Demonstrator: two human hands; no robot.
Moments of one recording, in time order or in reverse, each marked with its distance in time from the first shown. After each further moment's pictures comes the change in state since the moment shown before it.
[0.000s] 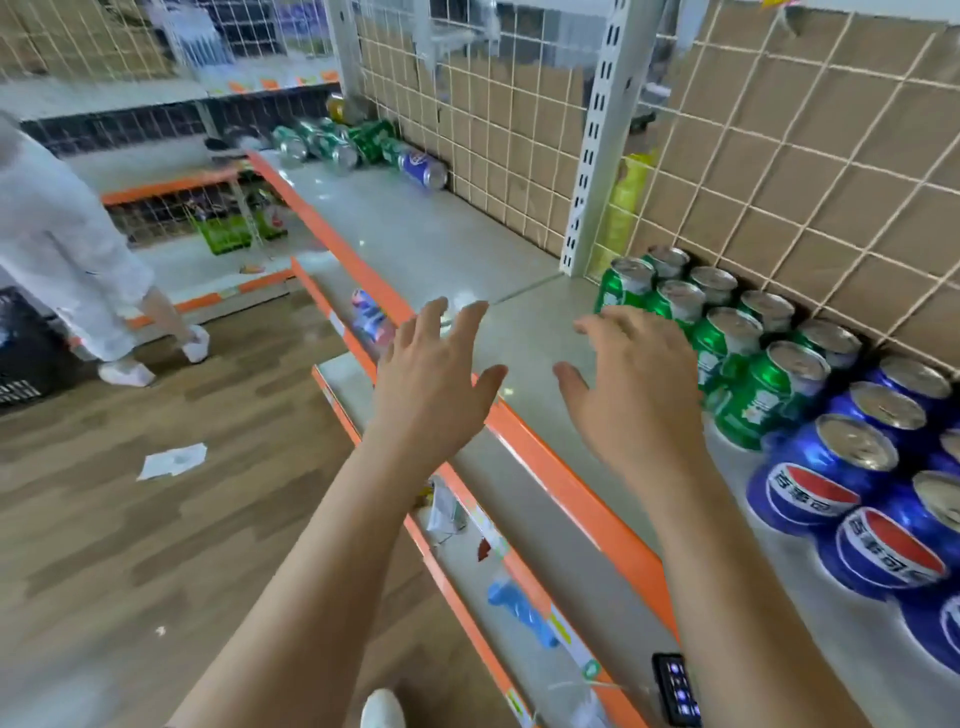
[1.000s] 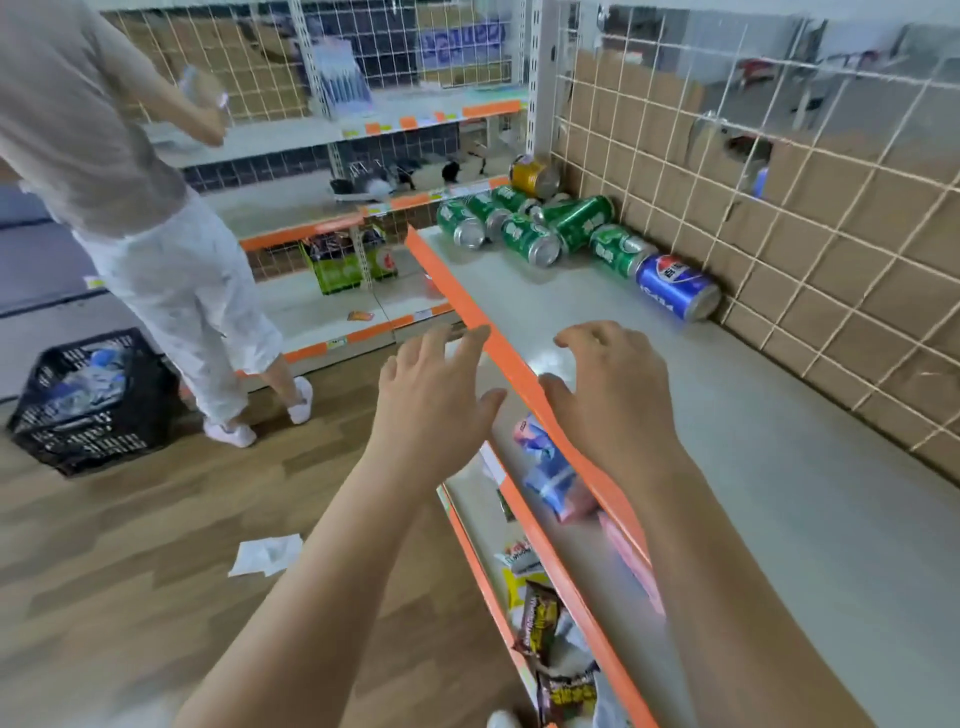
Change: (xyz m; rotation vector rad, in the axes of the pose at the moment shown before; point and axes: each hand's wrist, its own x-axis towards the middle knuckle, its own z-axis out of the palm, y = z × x) left_hand 0.367 -0.388 -0.049 0.148 0.014 -0.149; right_hand 0.396 -0.279 0.314 0.142 -0.116 -0.145
